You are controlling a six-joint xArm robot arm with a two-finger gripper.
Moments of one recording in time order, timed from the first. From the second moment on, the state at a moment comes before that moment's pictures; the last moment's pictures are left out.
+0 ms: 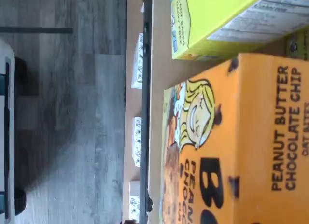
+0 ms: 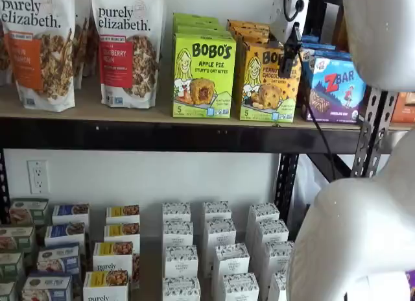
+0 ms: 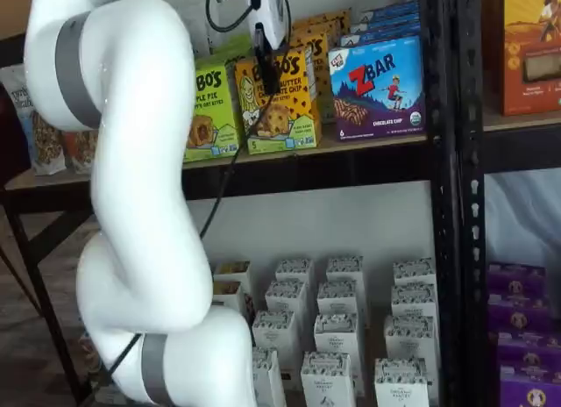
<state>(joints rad) -0.04 -0.21 -1.49 0.03 1.57 -1.60</state>
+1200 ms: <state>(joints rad) -0.07 -0.20 -1.51 0.08 1.61 -1.62</state>
